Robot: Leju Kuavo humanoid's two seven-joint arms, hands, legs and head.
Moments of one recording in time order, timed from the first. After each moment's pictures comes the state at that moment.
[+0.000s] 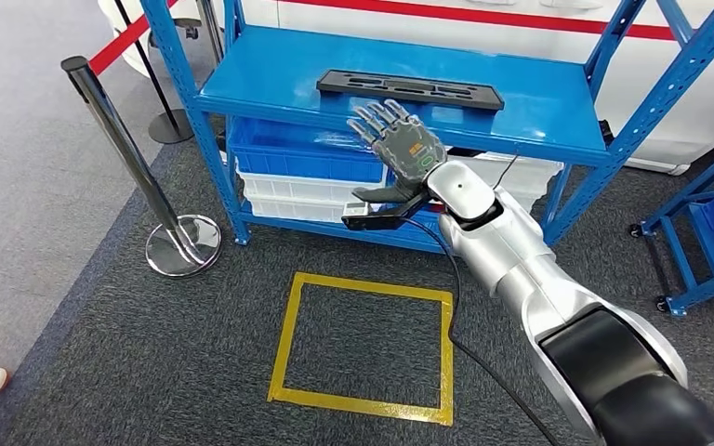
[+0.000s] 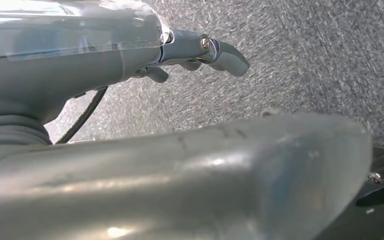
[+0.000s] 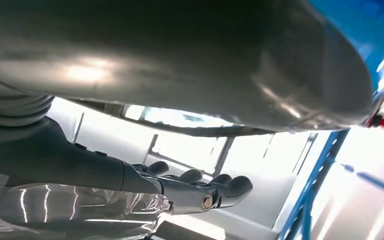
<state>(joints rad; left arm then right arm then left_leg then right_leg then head) -0.13 -0.20 0.86 -0.22 -1.42 0.13 0.04 -1.02 -0.04 0.56 -0.66 1.44 -0.33 -0.22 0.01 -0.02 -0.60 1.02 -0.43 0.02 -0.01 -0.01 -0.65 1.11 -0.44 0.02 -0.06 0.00</state>
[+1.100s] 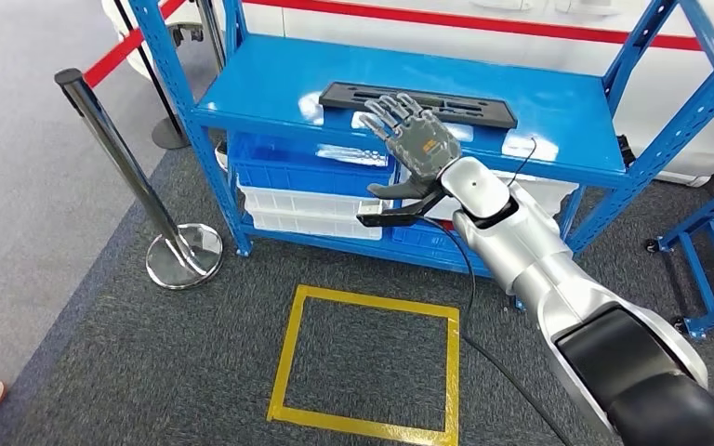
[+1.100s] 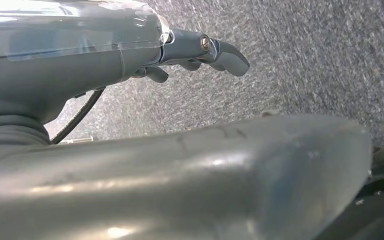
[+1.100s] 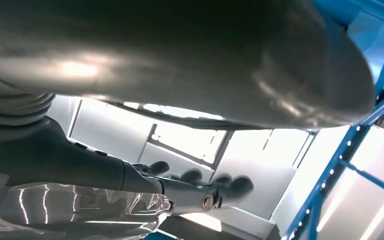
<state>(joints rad) -0.13 -0.21 0.87 -0.21 -1.43 0.12 0.05 -1.02 -0.11 0.61 -0.70 1.44 -0.35 -0.21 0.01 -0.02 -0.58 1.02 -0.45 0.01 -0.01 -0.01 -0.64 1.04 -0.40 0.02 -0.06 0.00</state>
